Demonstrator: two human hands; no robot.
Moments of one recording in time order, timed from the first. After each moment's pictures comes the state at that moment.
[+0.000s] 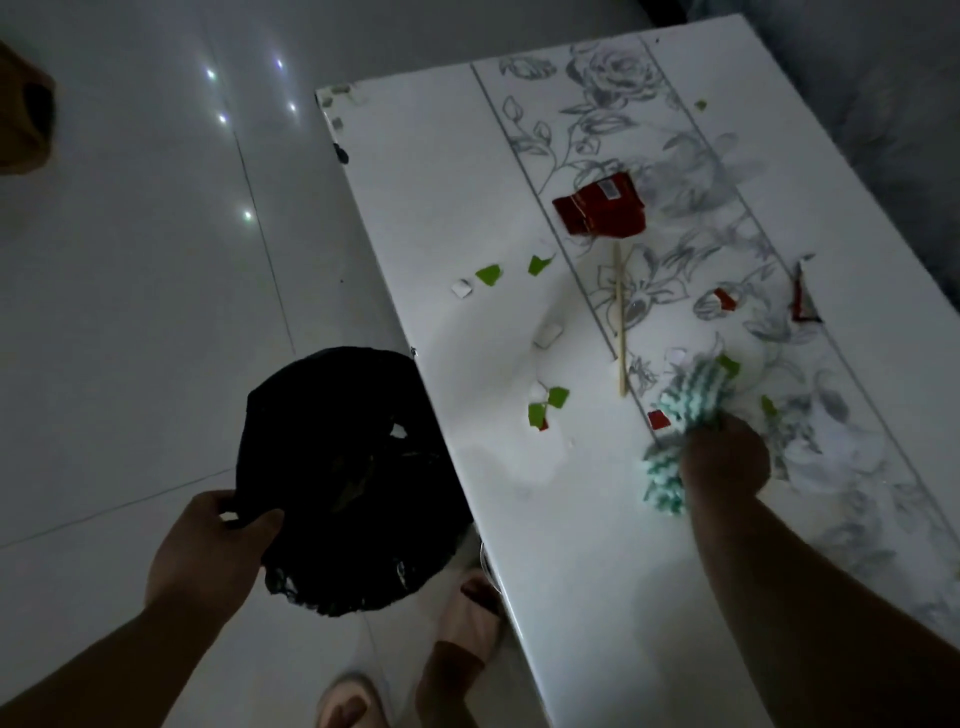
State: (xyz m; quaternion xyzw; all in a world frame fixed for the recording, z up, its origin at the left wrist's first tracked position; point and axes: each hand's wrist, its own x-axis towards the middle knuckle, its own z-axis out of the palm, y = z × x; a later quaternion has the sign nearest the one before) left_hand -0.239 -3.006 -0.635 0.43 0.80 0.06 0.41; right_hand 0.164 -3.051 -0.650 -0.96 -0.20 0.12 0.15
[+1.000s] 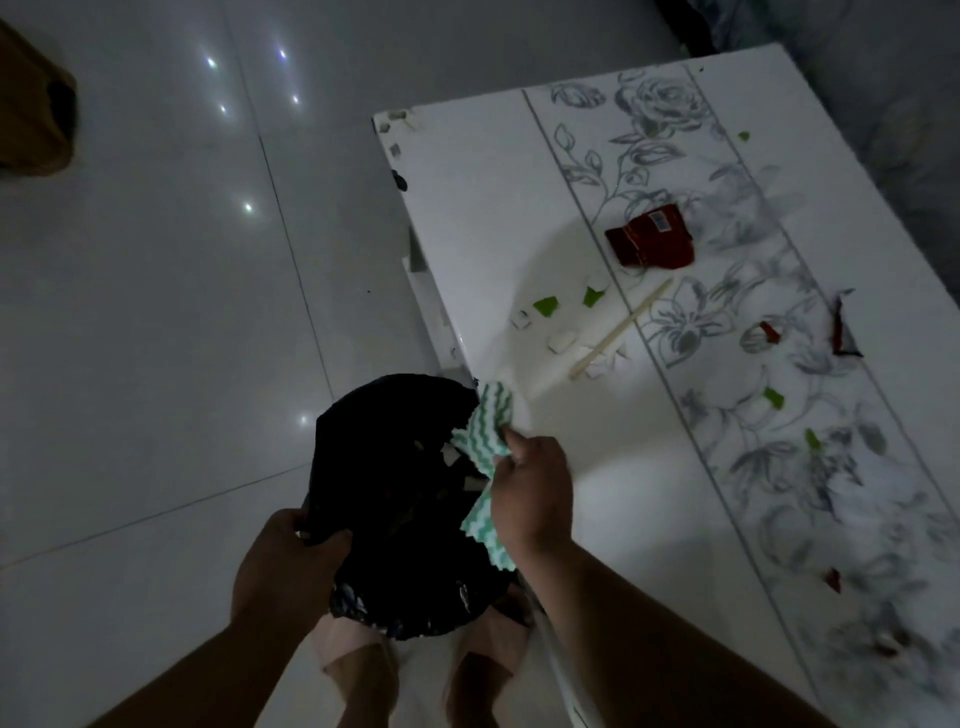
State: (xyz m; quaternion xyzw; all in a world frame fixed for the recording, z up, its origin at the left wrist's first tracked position) left_hand -0.258 -2.984 -0.640 0.41 0.78 0.03 0.48; right_hand -0.046 -2.988 -0.652 -0.84 -0.43 0.28 0.16
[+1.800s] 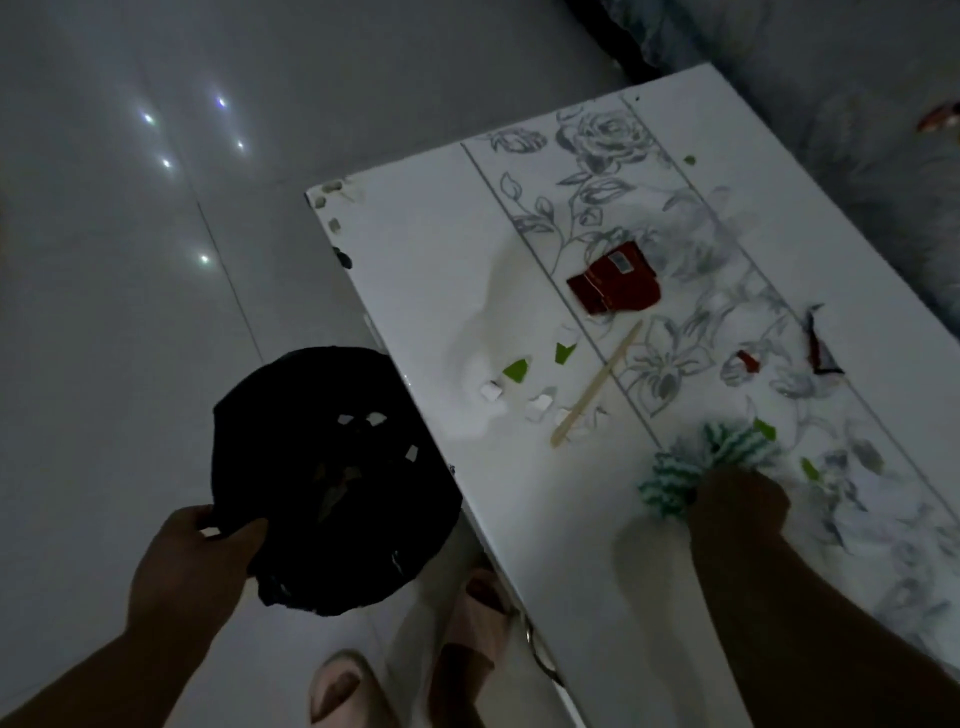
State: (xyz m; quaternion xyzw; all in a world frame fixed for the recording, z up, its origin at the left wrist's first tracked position) left_hand -0.265 -2.855 -0.646 0.43 0.79 0.08 0.43; right_hand 0.138 -2.979 -0.651 -0.98 -0.10 0.19 0.02
